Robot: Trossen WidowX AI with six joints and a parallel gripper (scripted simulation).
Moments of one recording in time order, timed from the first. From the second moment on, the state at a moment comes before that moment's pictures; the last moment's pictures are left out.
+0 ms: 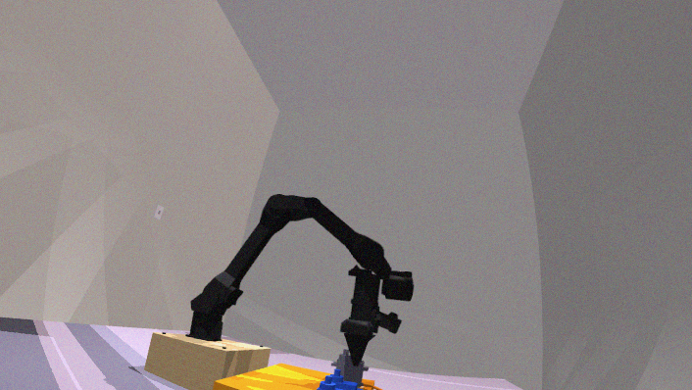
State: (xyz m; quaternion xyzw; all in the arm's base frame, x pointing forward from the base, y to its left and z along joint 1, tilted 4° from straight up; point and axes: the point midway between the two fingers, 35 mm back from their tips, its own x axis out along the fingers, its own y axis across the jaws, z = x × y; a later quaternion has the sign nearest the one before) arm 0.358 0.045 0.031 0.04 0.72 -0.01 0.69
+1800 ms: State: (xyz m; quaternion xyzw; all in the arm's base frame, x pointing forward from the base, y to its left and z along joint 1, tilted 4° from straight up) arm 0.356 0.046 -0.004 0.04 0.72 -0.01 0.69
